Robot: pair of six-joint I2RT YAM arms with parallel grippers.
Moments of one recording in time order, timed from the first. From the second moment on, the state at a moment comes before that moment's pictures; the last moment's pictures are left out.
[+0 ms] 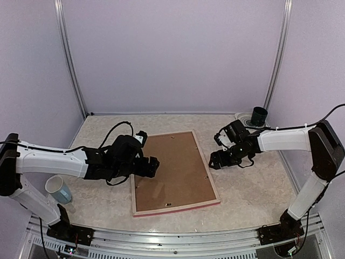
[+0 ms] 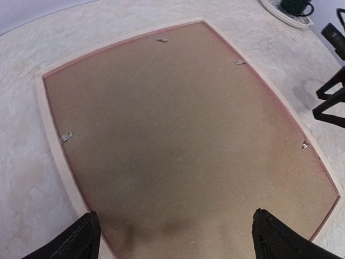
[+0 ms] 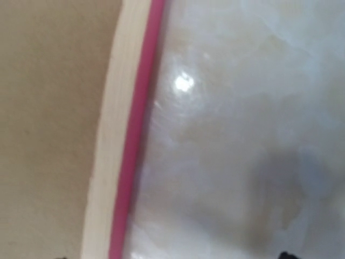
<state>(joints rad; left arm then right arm) -1.00 1.47 0.85 -0.08 -0.37 -0.45 0.56 1.66 0.98 -0.35 -0.10 0.25</state>
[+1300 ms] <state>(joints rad) -0.65 1.69 0.77 0.10 0.03 -0.70 0.55 1.75 0.90 -0.09 -0.45 0.28</state>
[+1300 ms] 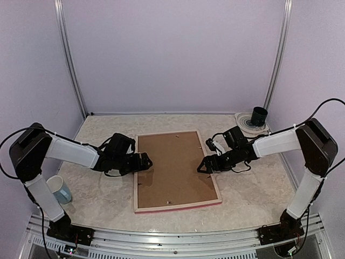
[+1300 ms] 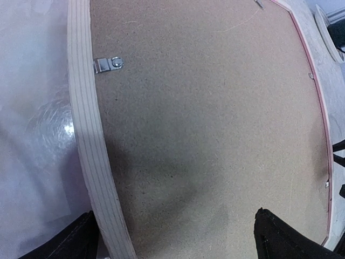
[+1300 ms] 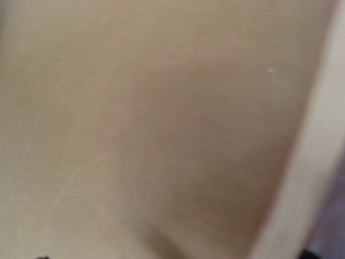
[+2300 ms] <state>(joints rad) -0.50 2.00 1.21 0.01 0.07 -0.54 0.83 1.42 0.72 -0.21 -0.28 0.42</state>
